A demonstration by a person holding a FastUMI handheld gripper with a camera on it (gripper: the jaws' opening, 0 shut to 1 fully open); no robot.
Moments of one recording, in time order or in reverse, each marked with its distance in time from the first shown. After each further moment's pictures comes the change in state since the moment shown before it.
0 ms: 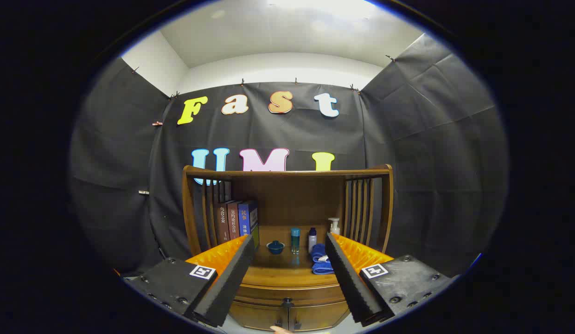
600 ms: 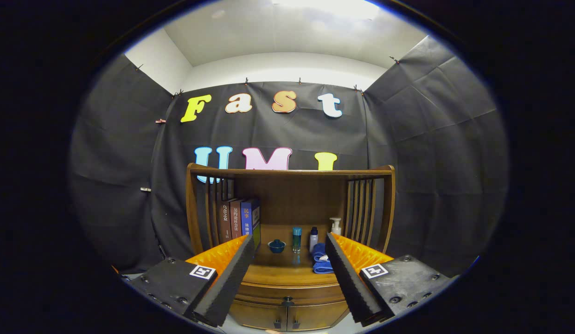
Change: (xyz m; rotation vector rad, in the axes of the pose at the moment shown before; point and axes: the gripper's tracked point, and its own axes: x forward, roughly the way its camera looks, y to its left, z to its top) arm -0.007 0.004 -0.002 -0.013 0.008 0.011
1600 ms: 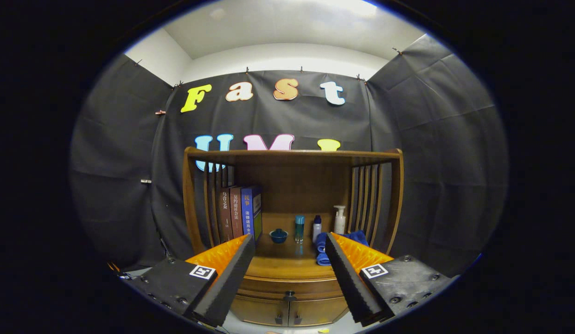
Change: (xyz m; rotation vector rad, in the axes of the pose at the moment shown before) arm 0.026 0.005 -0.049 0.006 0.094 0.018
